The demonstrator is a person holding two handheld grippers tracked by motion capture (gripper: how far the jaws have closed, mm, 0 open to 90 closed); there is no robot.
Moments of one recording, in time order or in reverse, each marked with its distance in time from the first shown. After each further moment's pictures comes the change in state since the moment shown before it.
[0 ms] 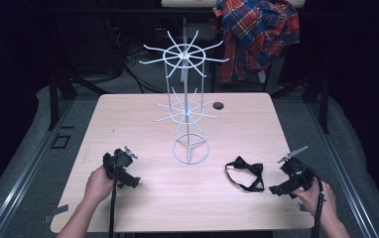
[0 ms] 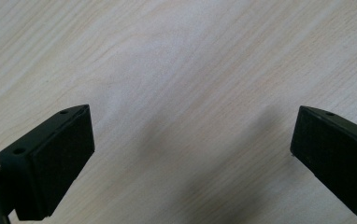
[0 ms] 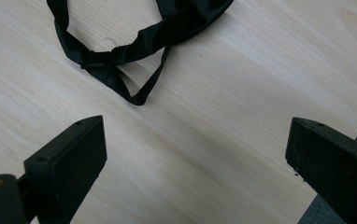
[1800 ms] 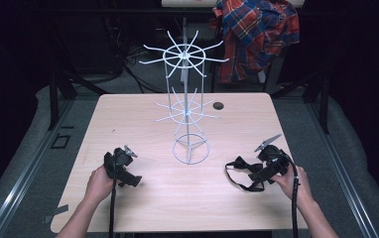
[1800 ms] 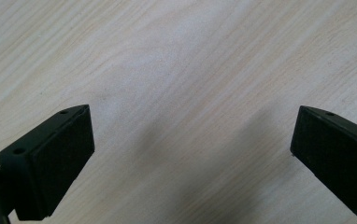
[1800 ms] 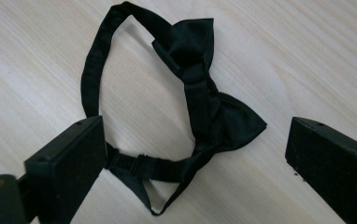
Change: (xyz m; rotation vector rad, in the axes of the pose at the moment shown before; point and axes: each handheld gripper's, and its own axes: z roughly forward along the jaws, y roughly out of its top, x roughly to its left) left arm 0.002 0.002 0.000 -0.038 -0.037 0.000; right arm 0.025 0.064 0.020 -0.069 -0.012 -0.166
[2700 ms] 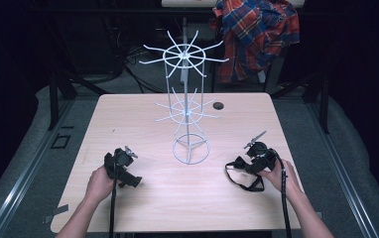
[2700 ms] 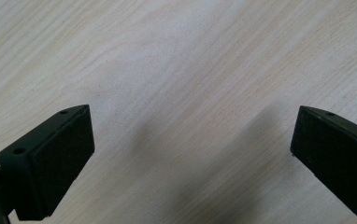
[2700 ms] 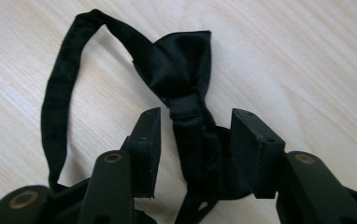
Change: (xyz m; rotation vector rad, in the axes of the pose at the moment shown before) left arm 0.000 0.000 0.002 0.023 -0.009 0.001; right arm -0.002 0.020 0.038 0.037 -0.018 0.018
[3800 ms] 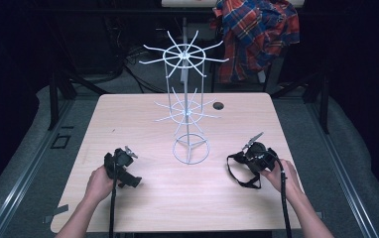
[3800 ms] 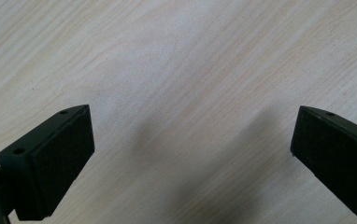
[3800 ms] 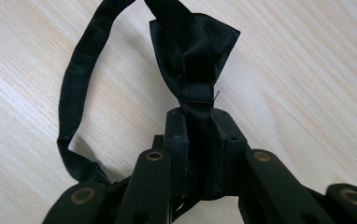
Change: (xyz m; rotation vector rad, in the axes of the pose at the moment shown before) left arm 0.000 0.000 -0.001 0.004 -0.002 0.004; right arm 0.012 0.005 -0.016 0.010 -0.107 -0.078
